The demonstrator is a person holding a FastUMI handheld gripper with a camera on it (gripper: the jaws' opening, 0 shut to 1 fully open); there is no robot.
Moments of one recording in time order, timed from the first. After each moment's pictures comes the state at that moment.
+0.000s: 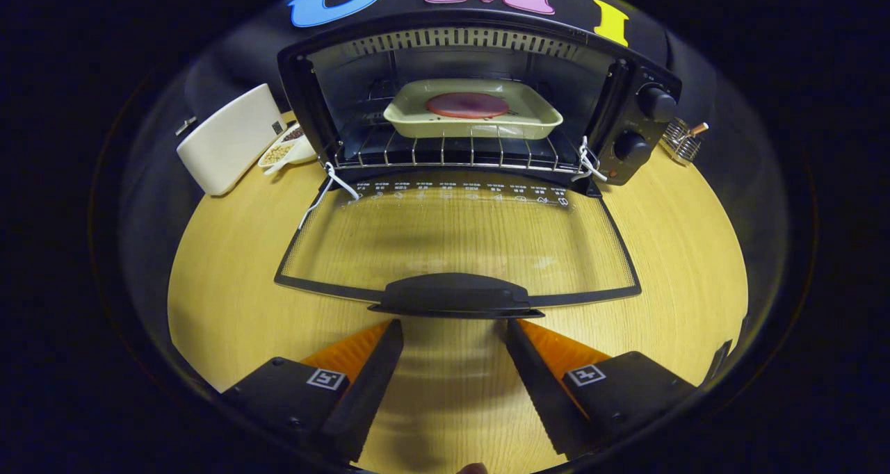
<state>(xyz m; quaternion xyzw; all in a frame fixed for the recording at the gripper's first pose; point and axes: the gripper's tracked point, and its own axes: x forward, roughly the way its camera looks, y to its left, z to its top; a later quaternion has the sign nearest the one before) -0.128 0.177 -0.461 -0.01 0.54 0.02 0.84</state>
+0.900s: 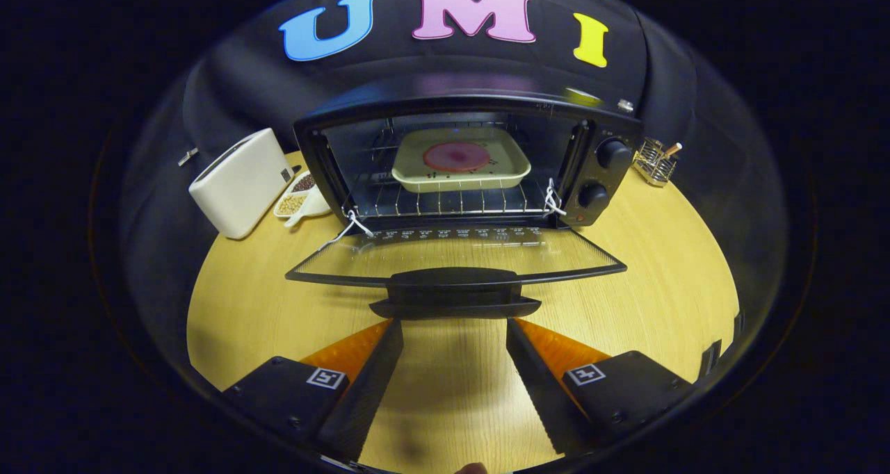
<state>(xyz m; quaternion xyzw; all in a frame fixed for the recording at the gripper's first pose) -0.119 0.179 -0.404 0.02 0.46 0.01 0.89</state>
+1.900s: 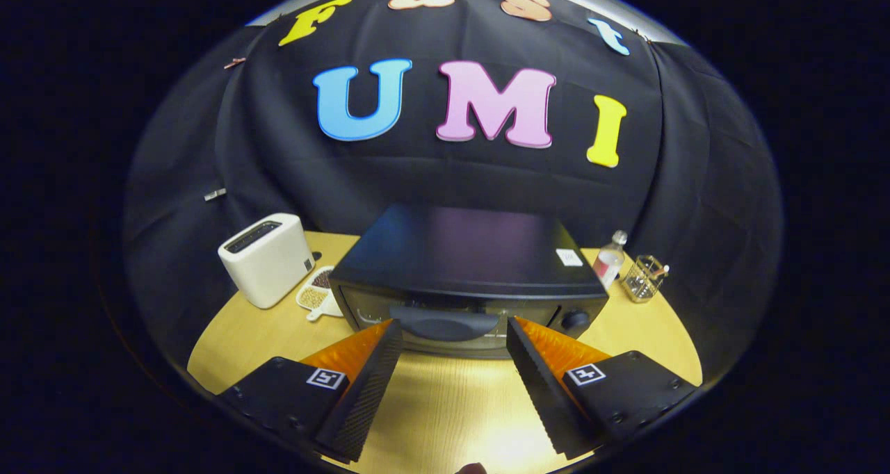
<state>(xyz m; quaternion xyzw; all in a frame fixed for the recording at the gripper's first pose) -0.050 0.159 -0.248 -0.03 0.26 0.05 0.97</state>
